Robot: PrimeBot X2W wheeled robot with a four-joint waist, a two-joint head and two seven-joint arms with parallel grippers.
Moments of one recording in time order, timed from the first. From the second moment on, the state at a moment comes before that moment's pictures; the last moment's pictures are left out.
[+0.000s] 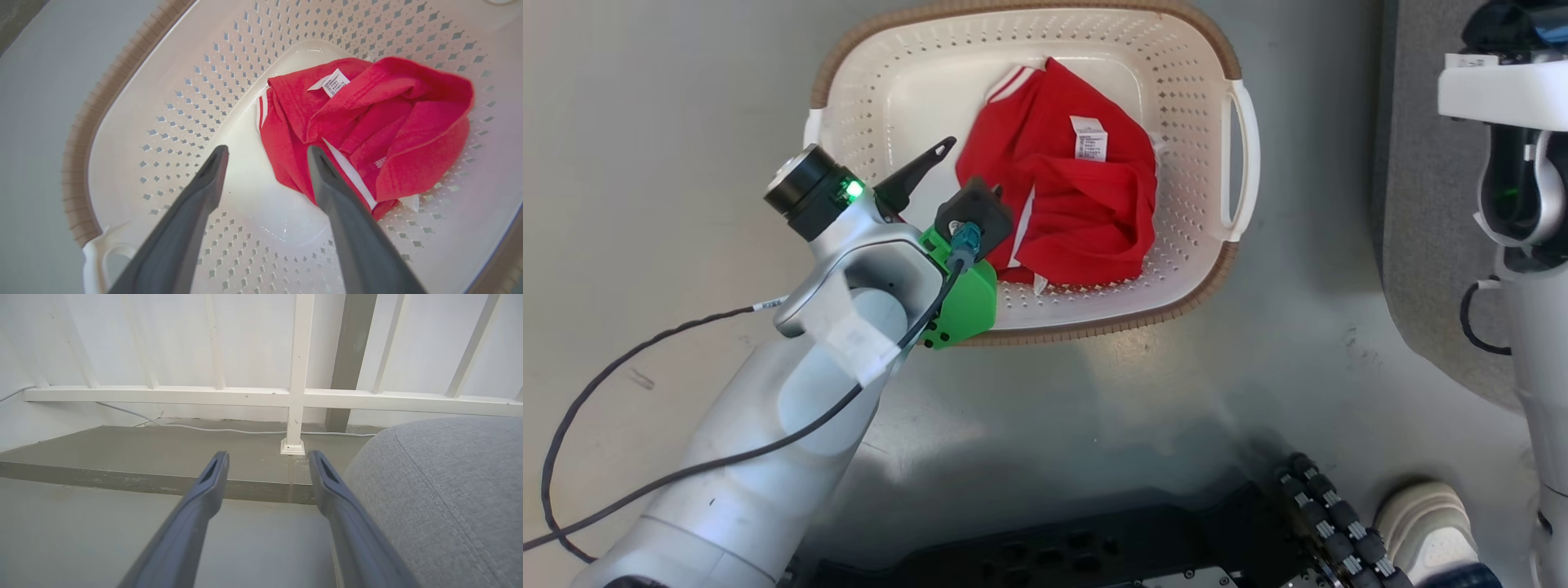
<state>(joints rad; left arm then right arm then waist) -0.78 0.07 -0.69 0.55 0.09 -0.11 0.04 -0.67 -0.25 0.17 -0.06 0.26 -0.10 -0.25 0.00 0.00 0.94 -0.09</state>
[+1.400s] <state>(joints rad) -0.92 0.05 -1.08 0.89 0.03 -0.12 -0.01 -0.75 -0.14 0.18 0.00 0.23 -0.10 -0.25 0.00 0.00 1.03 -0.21</state>
